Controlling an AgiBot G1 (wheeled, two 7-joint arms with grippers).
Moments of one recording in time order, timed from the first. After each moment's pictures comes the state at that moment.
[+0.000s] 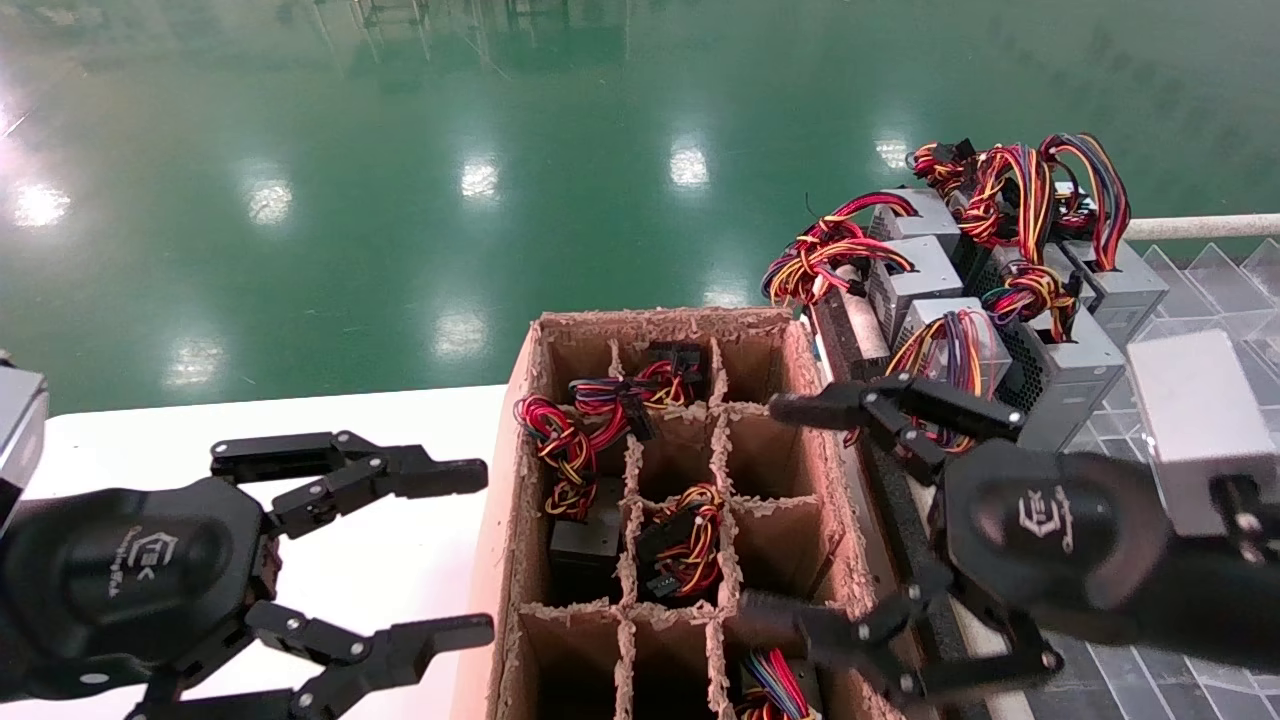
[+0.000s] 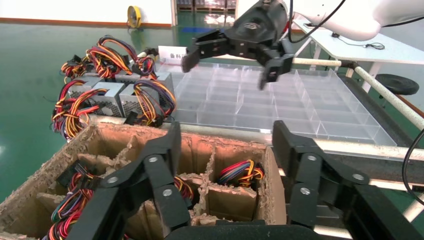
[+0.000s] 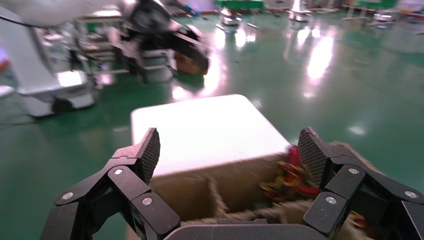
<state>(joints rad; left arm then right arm) -1.10 0.58 0.36 -1.27 0.68 1.46 -0.15 1.07 -0.59 -0.27 1.29 -0.78 -1.43 0.16</state>
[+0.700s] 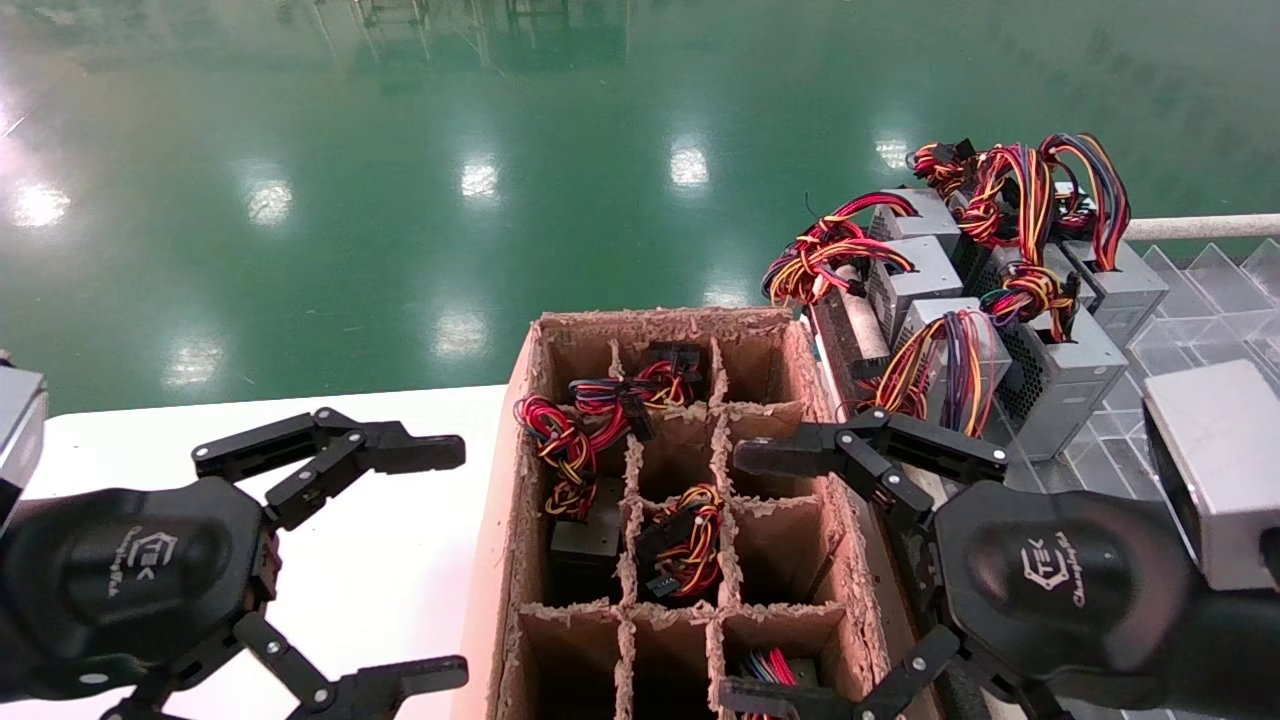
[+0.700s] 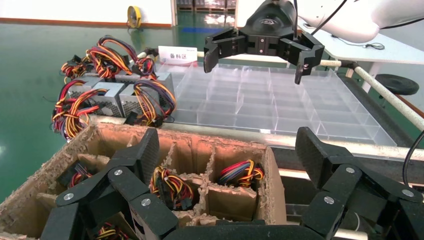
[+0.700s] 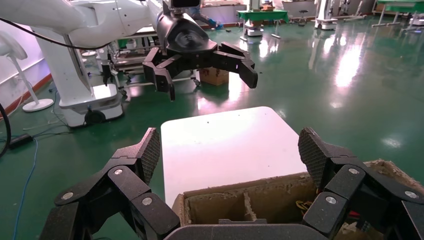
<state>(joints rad) -1.10 0.58 0.36 -1.27 0.68 1.46 -0.15 1.08 -0.61 -0.28 1.28 -0.72 -1.51 0.19</state>
